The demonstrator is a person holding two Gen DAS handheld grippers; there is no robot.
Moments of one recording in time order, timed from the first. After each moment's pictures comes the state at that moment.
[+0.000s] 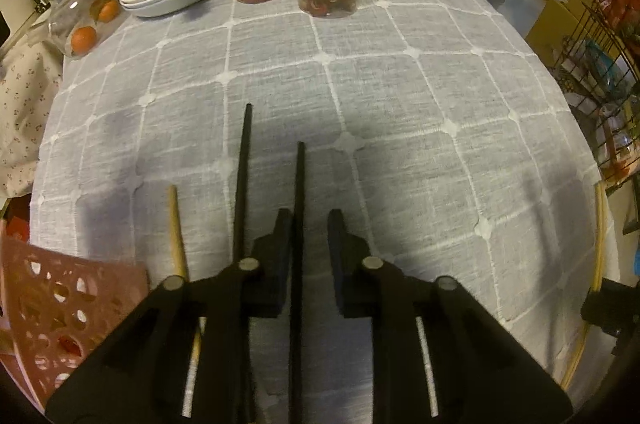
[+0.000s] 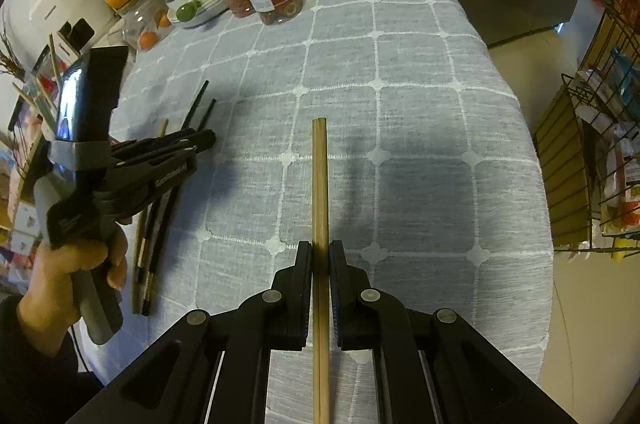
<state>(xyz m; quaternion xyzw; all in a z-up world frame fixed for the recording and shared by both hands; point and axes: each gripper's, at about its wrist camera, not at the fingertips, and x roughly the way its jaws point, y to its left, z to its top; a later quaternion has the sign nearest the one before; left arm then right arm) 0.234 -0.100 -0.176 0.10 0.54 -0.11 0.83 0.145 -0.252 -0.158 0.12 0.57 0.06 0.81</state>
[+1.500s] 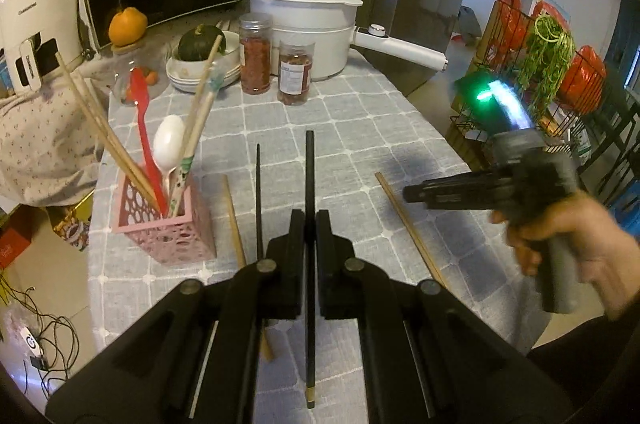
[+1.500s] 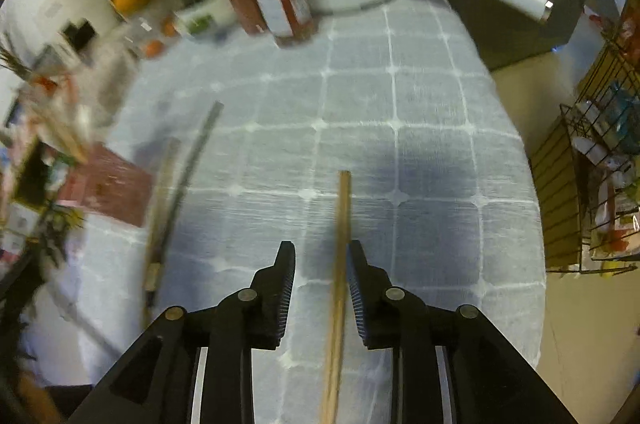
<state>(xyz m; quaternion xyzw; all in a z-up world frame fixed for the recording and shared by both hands) 0.090 -0.040 -0.047 0.04 0.41 -0.19 0.89 0.173 -0.235 -0.154 0.08 0.57 0.04 0.82</state>
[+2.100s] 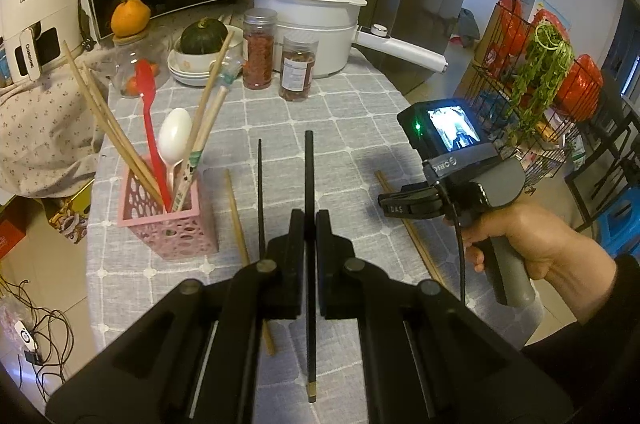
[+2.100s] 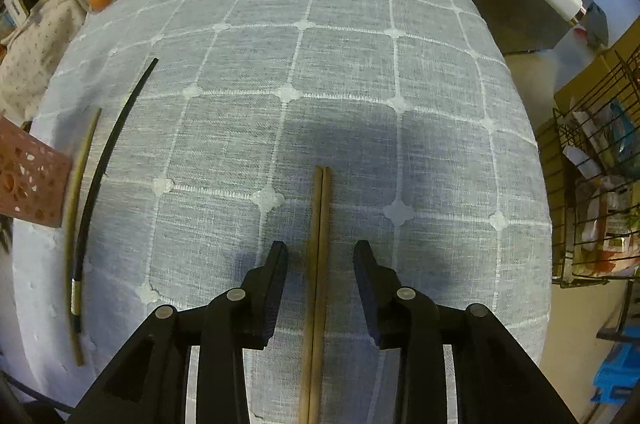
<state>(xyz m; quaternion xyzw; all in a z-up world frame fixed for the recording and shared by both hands) 0.088 -0.030 -0.044 0.03 0.41 -0.20 0.89 0.203 -0.217 -0.207 0.01 0.61 -0.01 0.80</state>
